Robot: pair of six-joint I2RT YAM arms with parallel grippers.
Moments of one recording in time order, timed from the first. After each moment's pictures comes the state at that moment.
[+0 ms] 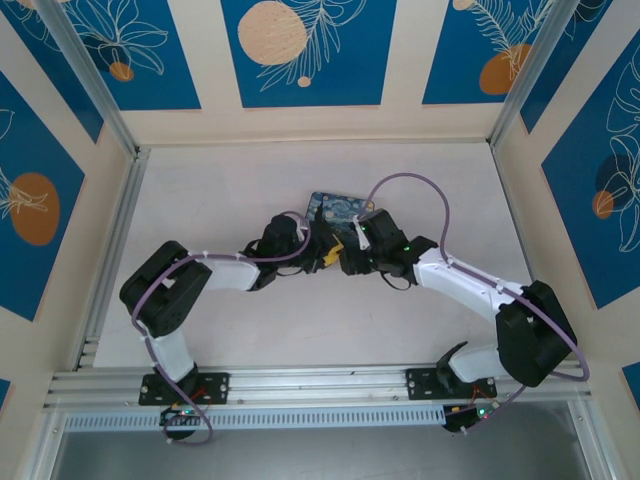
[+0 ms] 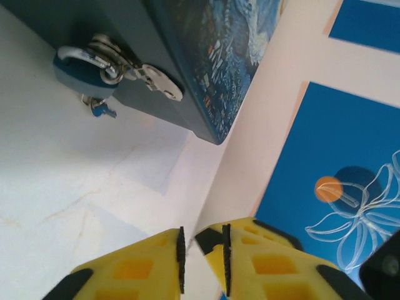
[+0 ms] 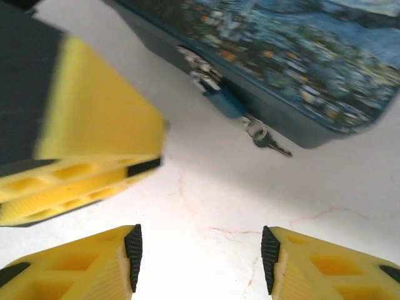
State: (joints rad) left arm -0.70 1.78 0.81 0.56 0.47 -1.59; right arm 0.60 1.36 0.84 -0.44 -0.05 0.33
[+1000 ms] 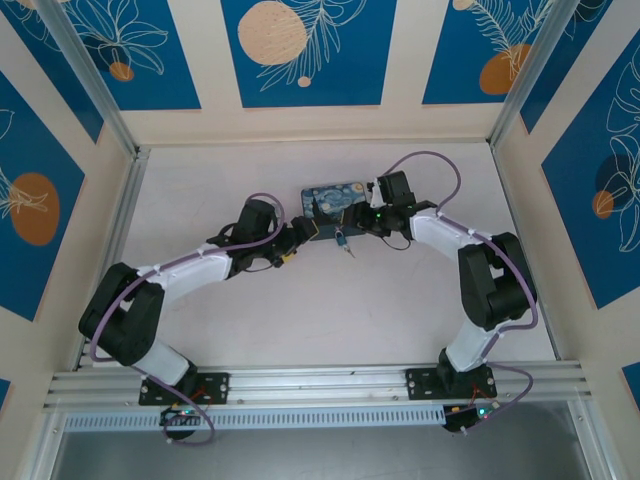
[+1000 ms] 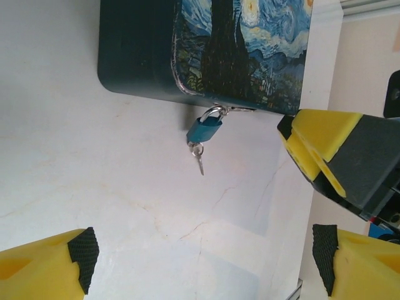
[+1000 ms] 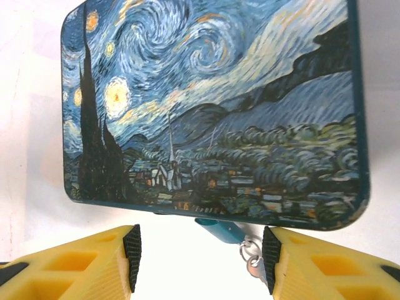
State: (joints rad) left arm -0.57 1.54 0.87 -0.01 0.33 -1.10; right arm 0.35 1.70 1.08 -0.27 -0.36 0.54
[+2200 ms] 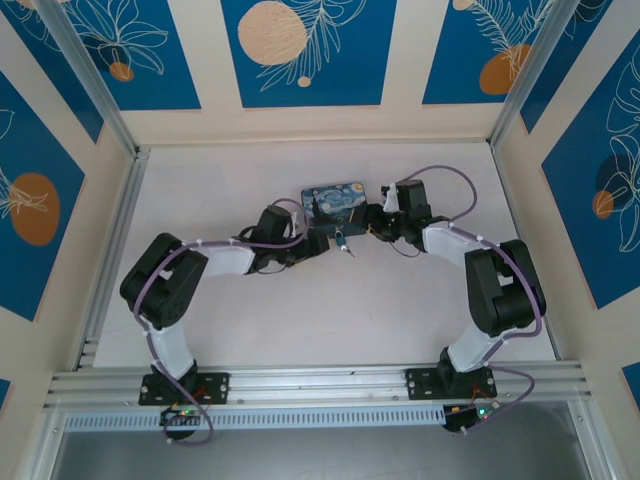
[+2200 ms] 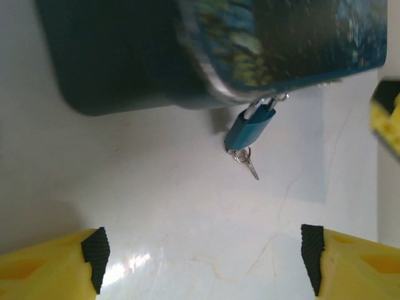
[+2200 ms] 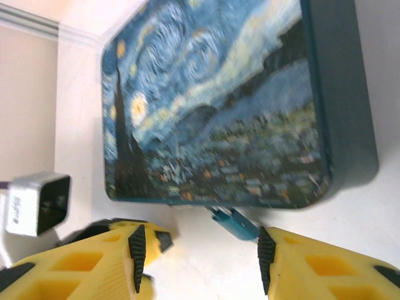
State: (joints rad) left arm -0.60 1.84 0.93 0.17 0.41 -0.80; right arm 0.26 1.65 0.94 -0.04 -0.53 0.69
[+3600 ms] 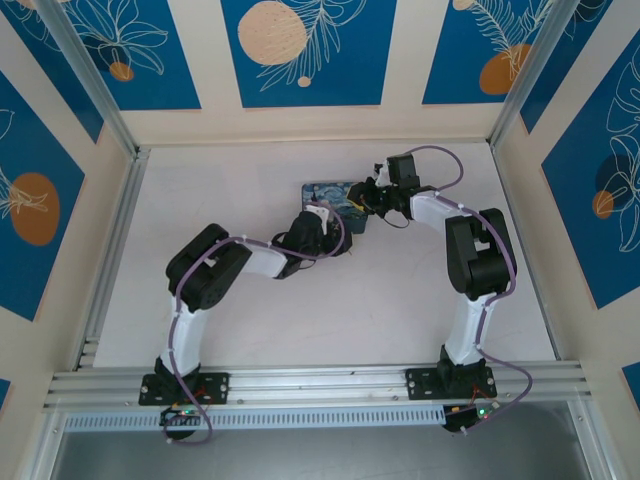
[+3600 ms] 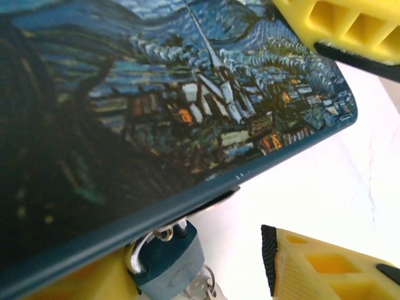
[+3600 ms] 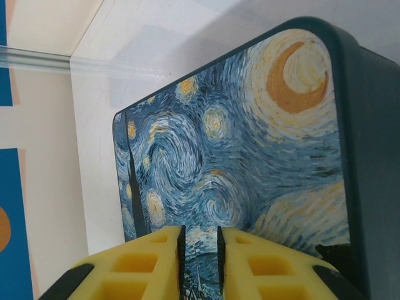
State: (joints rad) left arm -0.73 2.09 1.07 0.53 0.15 -0.64; right arm 0.23 1.94 1.28 -0.12 -0.60 0.79
